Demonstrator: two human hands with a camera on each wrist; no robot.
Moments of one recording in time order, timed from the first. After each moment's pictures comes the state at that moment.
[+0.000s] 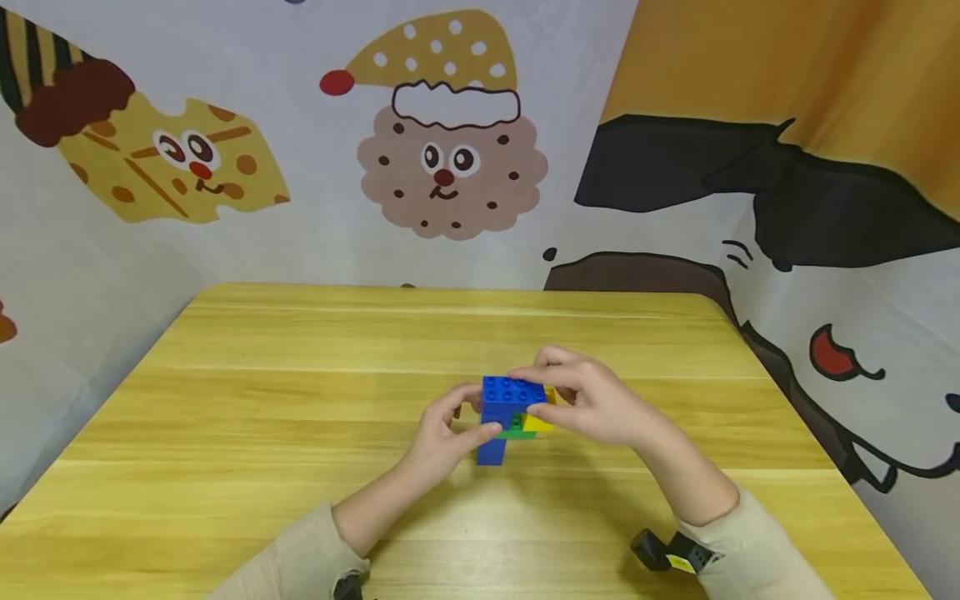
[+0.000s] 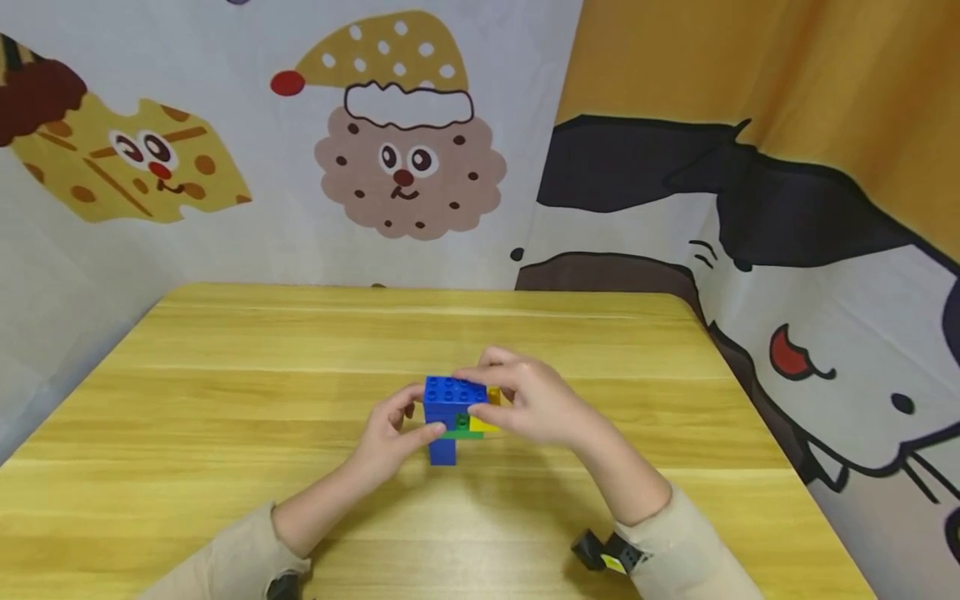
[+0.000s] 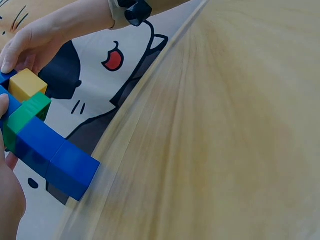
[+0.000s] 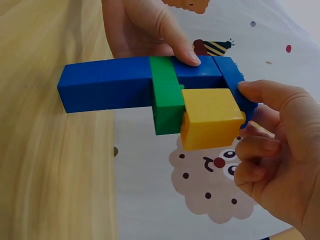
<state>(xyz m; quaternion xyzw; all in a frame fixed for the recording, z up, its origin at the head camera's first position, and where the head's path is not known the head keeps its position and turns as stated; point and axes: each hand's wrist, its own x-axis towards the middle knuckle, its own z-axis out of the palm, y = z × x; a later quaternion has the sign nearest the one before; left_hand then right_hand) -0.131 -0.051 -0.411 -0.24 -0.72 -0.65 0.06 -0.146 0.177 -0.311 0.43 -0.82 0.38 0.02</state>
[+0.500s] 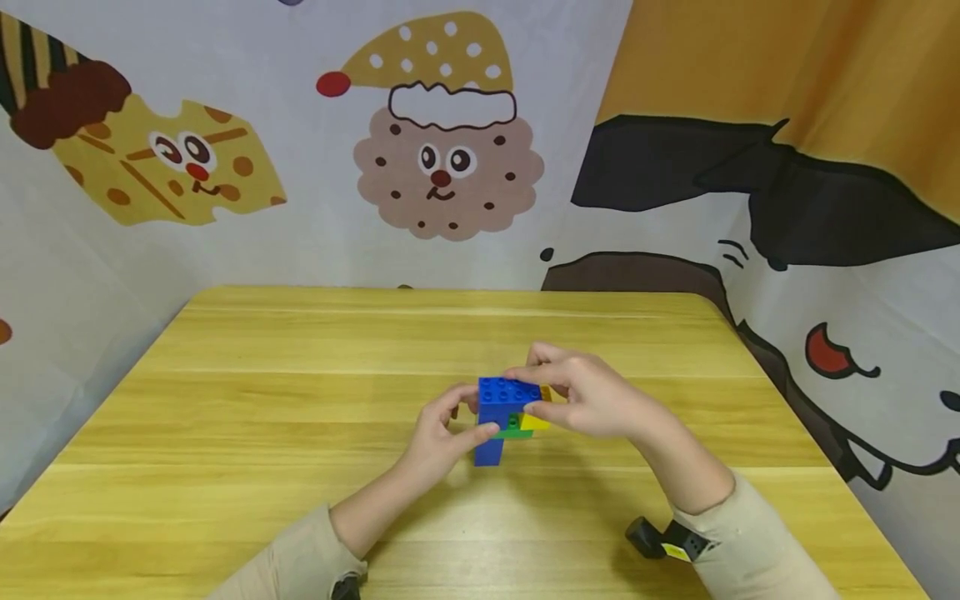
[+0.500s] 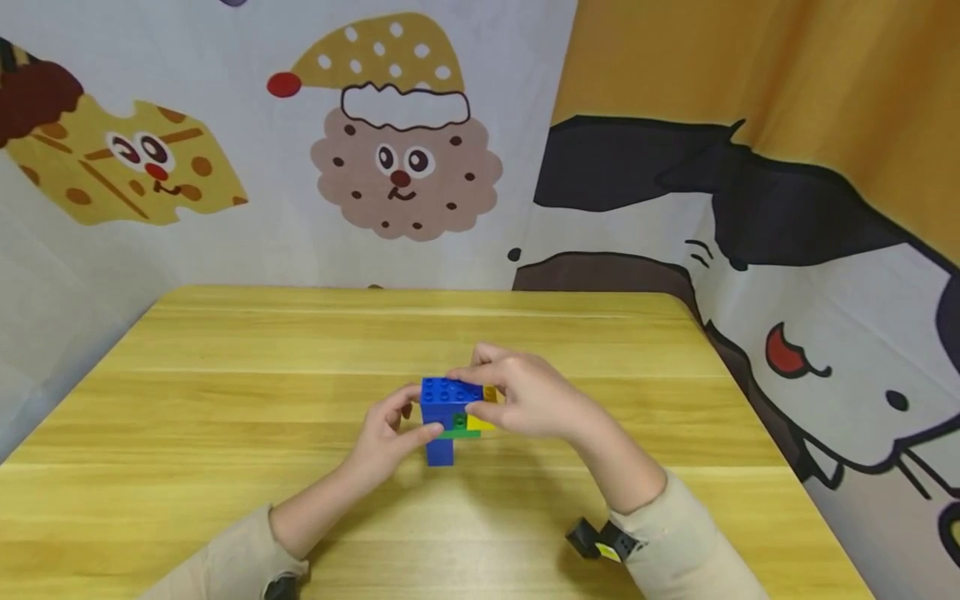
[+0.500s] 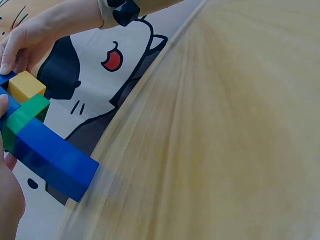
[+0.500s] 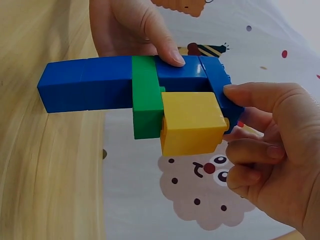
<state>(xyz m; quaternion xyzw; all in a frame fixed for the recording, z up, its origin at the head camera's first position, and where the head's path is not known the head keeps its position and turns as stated) -0.130 -0.051 -0.410 -0.24 -0.71 -0.66 0.06 -0.147 0.173 -0.296 0.43 -0.85 0.30 -0.01</state>
